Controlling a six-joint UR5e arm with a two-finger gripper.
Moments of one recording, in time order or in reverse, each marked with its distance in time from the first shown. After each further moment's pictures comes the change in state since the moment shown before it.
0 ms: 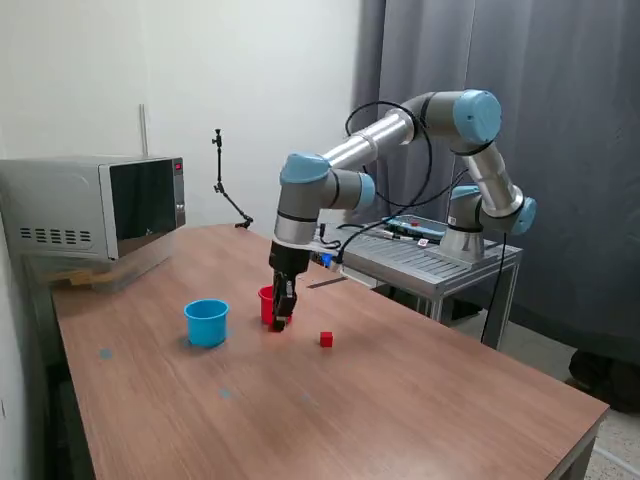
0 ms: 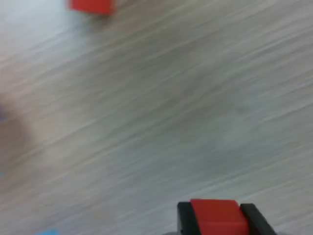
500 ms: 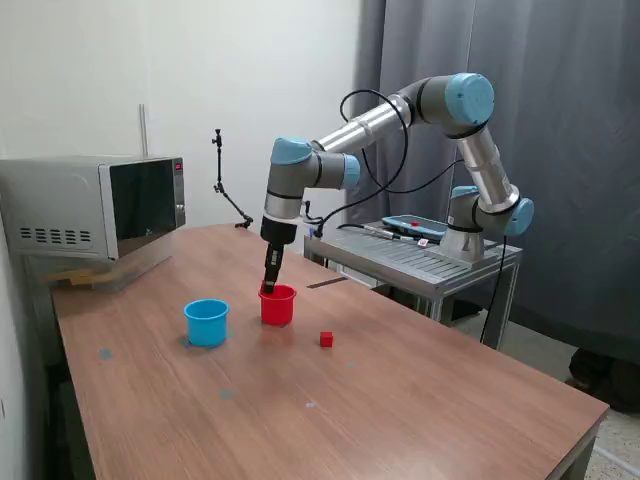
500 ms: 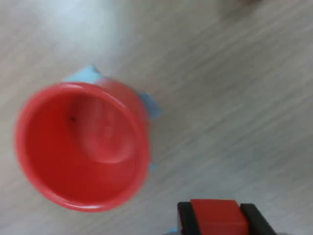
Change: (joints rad) arm -0.119 -0.135 0.175 0.000 -0.061 0.028
